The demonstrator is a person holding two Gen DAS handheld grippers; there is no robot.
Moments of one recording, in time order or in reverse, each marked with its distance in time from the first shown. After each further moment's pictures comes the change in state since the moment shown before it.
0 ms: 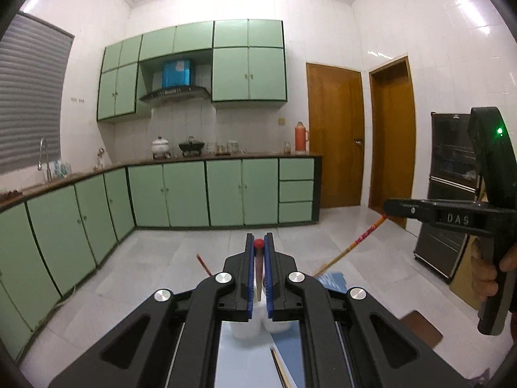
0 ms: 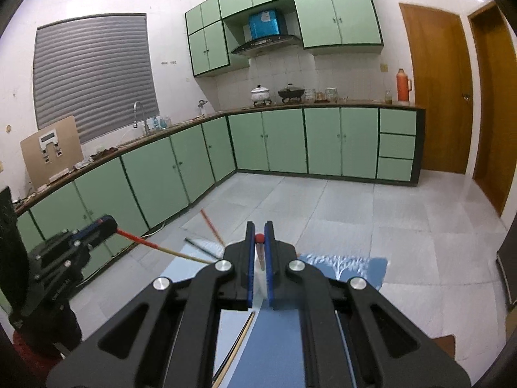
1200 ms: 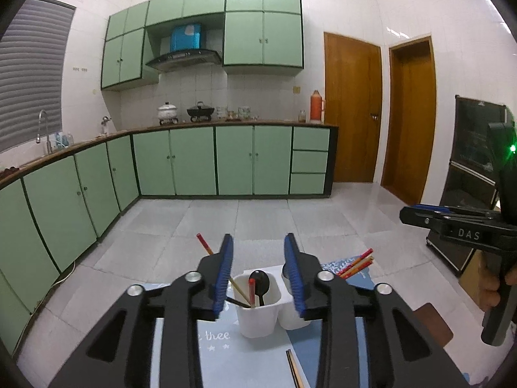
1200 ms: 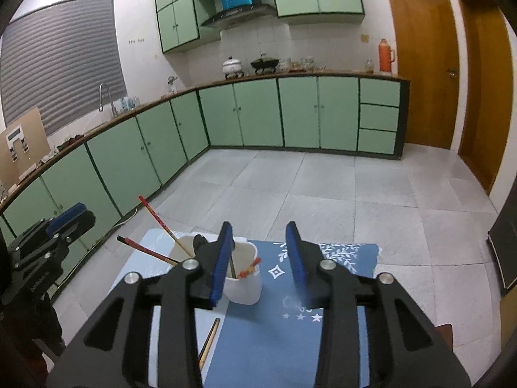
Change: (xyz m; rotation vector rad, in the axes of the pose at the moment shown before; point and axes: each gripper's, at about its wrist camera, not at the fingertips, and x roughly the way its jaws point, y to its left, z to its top) left arm 0.089 0.023 -0.018 -0.047 0.153 0.034; right arm 0.090 -0.041 -0.027 0.069 0.104 -0.080
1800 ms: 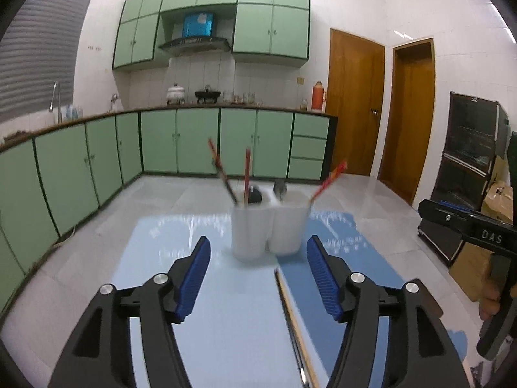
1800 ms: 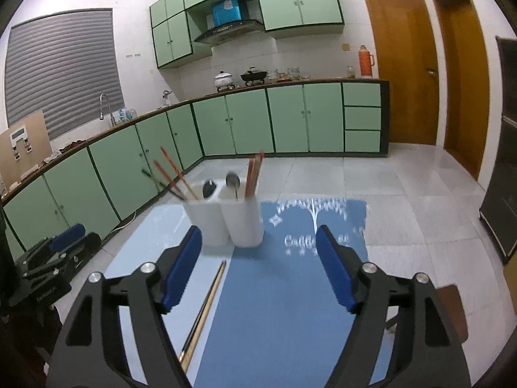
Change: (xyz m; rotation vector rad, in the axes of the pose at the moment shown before) left arm -0.068 -0.006 -0.129 -0.063 0.049 0.004; right arm -0.072 0.014 -0.158 0.039 -0.073 -0.048
